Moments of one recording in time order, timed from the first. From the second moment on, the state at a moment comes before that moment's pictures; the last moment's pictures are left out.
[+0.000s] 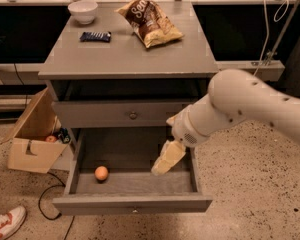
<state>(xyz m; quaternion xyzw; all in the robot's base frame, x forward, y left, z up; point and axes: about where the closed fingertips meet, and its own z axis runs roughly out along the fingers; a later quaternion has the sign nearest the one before) 0.490 -0.038 0.736 -0.56 0.77 0.19 0.23</state>
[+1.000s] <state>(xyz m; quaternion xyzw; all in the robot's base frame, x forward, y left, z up) 0.522 0.037 0.589 -0.56 0.77 0.18 0.26</state>
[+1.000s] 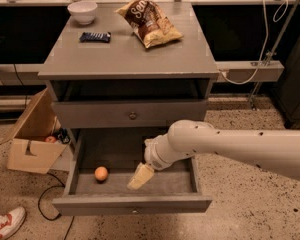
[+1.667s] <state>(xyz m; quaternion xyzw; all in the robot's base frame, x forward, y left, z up) 0.557 0.059 0.556 -0.57 0.75 0.19 0.28</state>
